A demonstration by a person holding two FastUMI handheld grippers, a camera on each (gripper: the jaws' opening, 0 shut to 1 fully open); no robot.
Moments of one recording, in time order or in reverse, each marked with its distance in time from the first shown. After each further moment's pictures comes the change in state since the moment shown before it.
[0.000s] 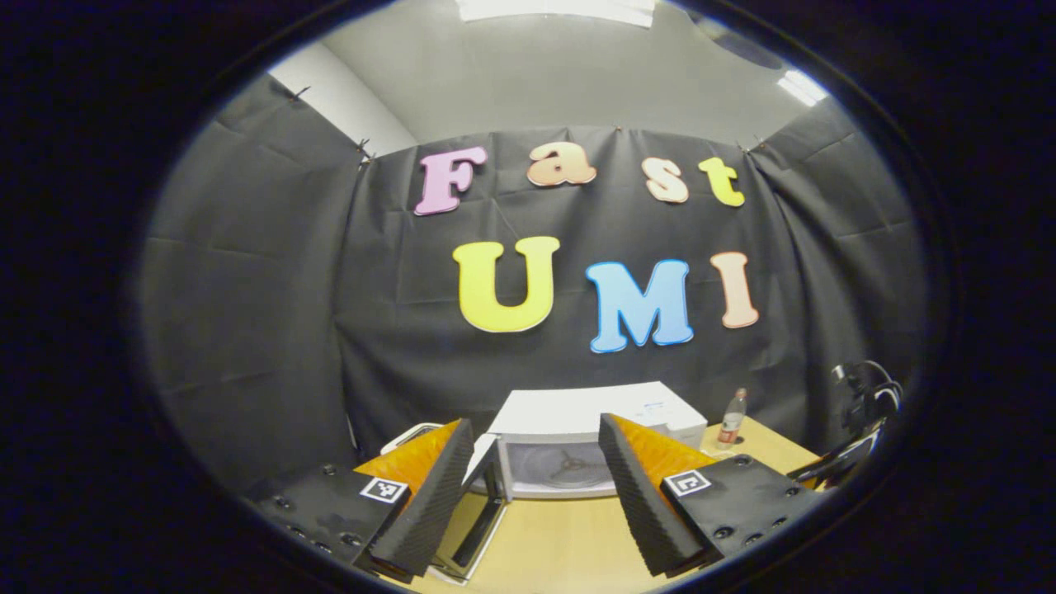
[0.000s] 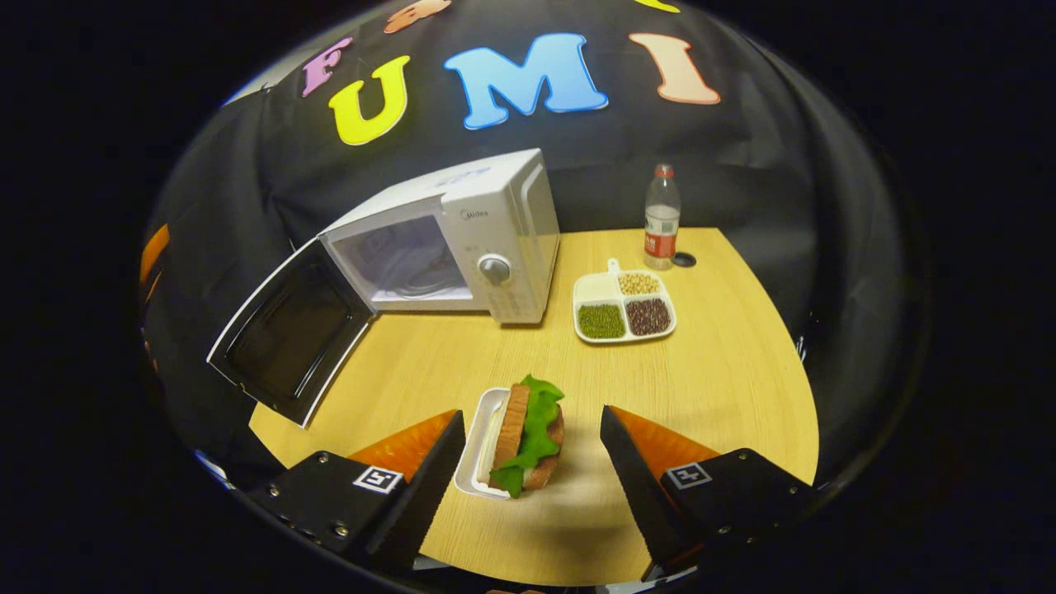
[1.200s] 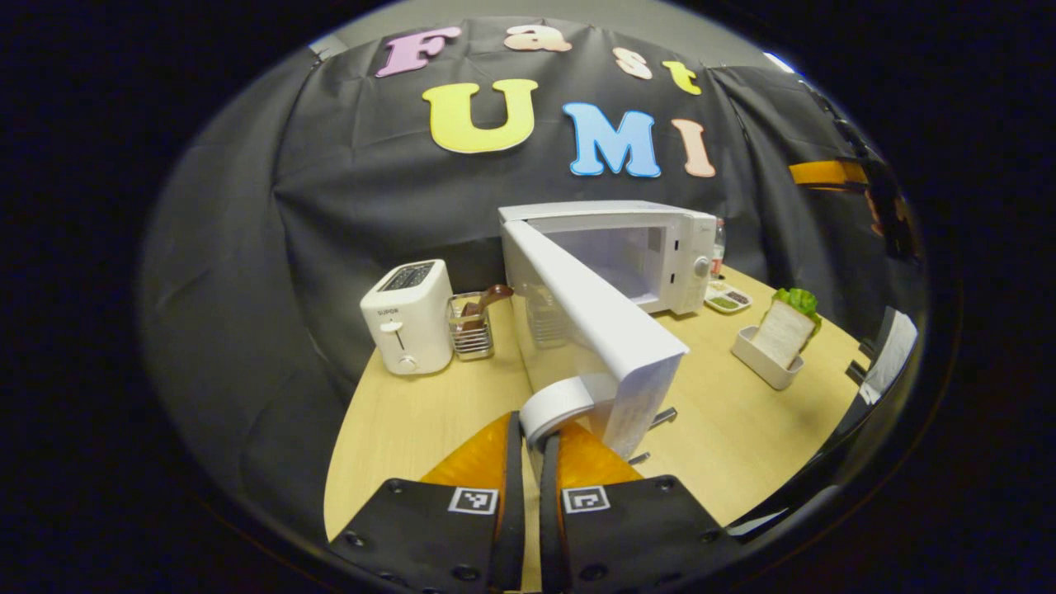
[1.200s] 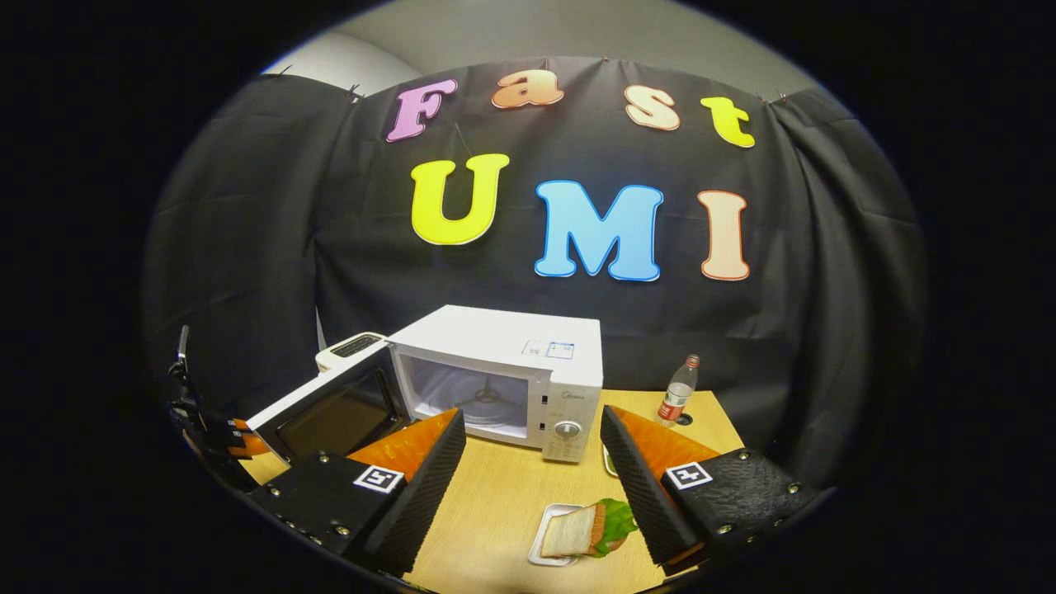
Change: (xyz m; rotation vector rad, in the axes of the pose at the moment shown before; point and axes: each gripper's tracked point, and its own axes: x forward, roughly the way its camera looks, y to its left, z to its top) left arm -0.023 0.179 -0.295 0.074 0.475 -0.282; right arm -0.102 0.155 0.137 -0.264 -0.512 -0.118
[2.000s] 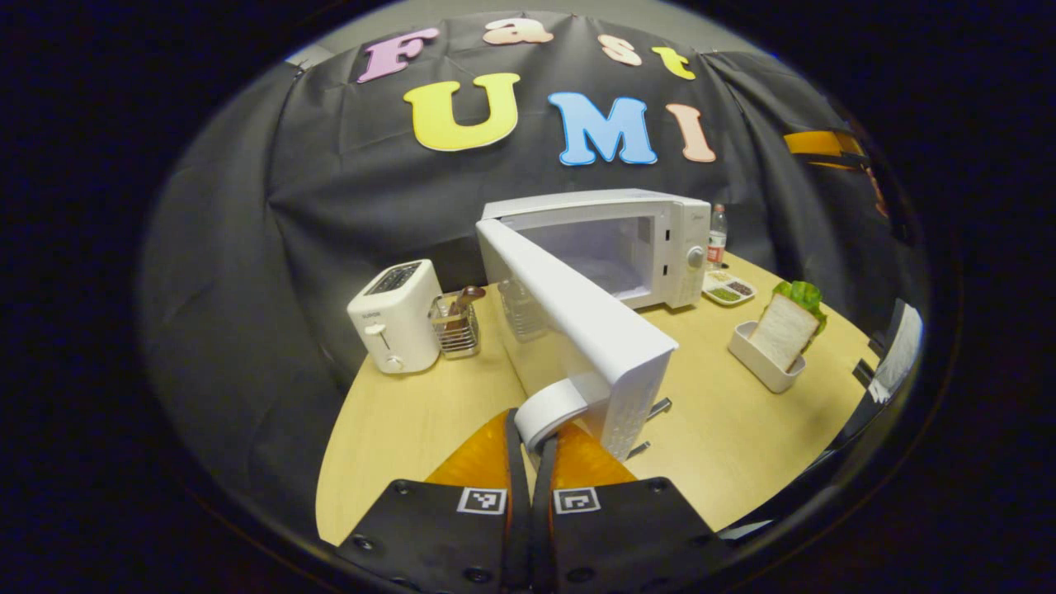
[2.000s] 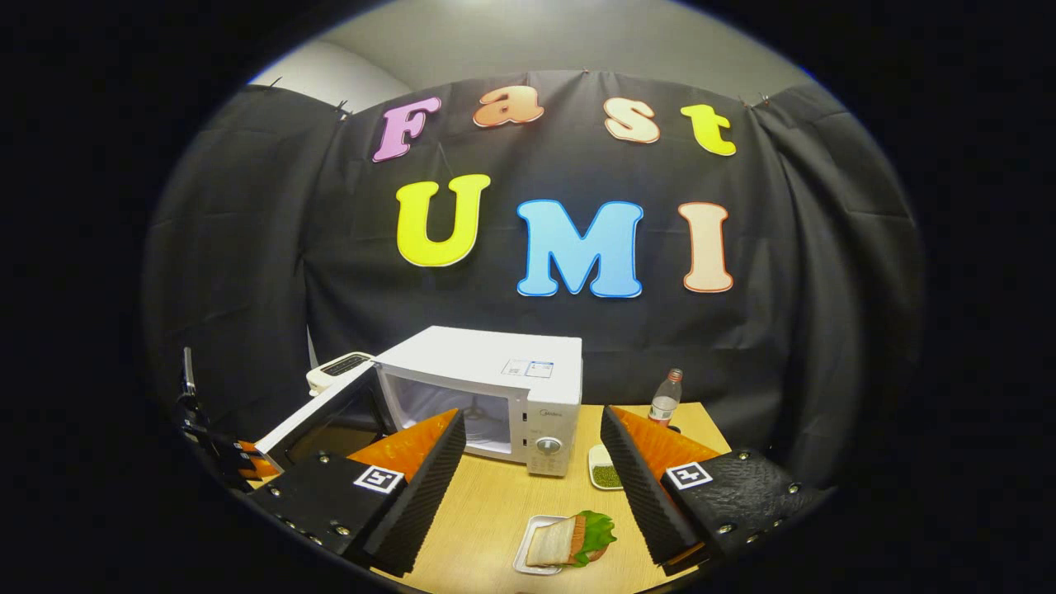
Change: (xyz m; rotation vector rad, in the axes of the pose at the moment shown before) left arm 0.005 -0.033 0.011 0.029 0.042 0.052; right arm -0.006 -0.016 0.018 0.018 -0.070 -0.019
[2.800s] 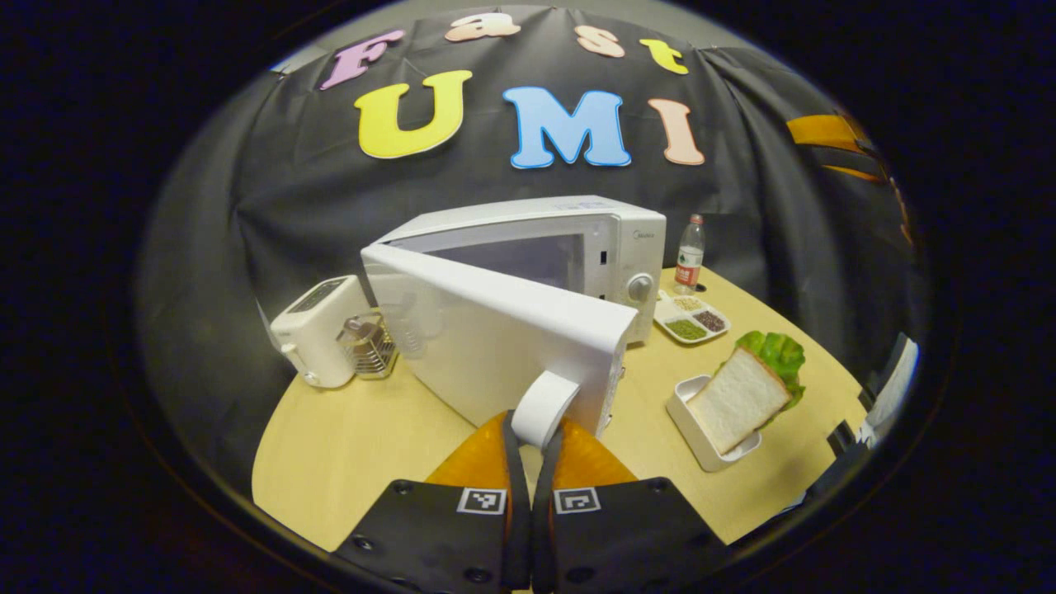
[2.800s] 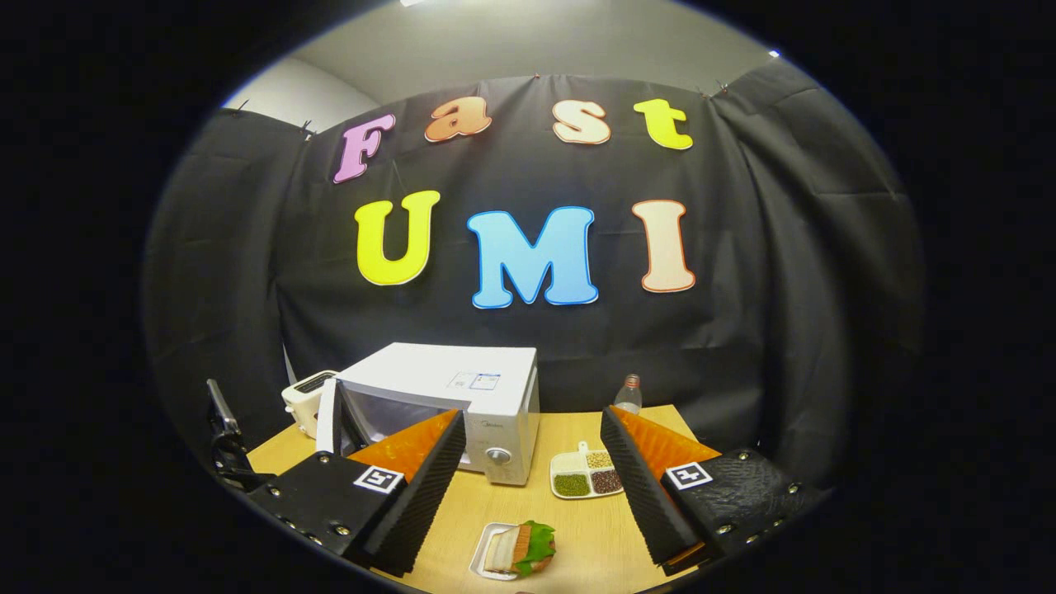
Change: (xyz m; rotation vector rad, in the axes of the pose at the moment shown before) left arm 0.058 -0.166 0.062 -0.040 0.013 -0.014; right arm -0.001 -0.088 0.005 0.082 -0.036 -0.059
